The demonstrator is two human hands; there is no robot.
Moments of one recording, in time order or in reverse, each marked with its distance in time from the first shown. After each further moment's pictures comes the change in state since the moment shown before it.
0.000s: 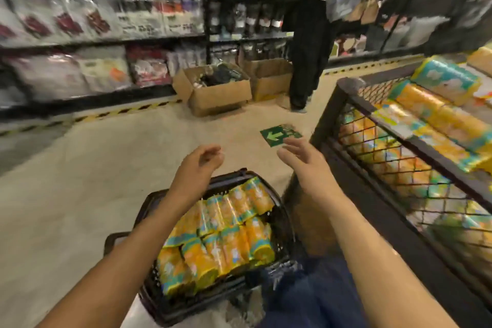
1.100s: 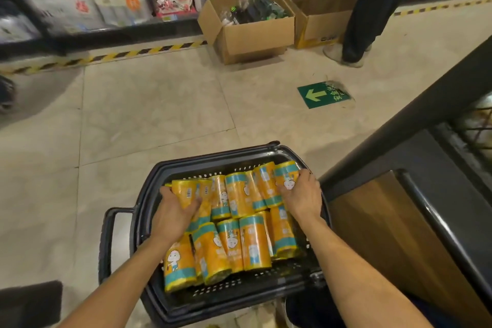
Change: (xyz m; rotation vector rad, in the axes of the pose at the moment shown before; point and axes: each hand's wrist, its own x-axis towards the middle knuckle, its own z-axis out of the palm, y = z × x) left_hand 0.009 -0.249 -0.013 0.515 0.216 -0.576; right_hand 0.105 0.262 0.130 -0.695 0.019 0.305
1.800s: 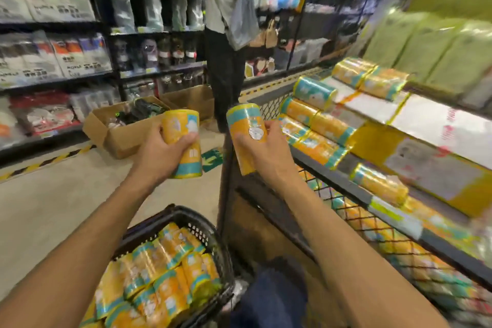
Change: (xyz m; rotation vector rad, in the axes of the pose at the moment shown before) left_hand -0.191 0.354 -0.102 -0.506 -0.244 0.680; right_hand -0.172 -0.039 -0.389 0.649 0.412 -0.176
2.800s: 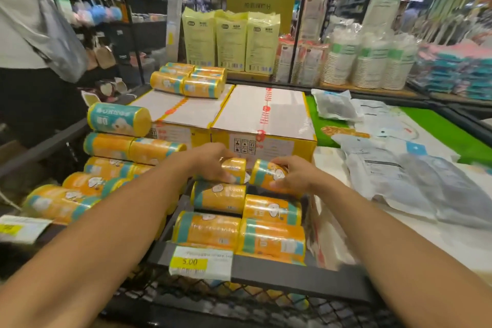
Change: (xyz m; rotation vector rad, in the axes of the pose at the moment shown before) left_hand 0.009 0.125 0.498 0.922 -1.198 0.824; right_hand -0.018 0.218 -0.394 -0.539 0.074 0.434
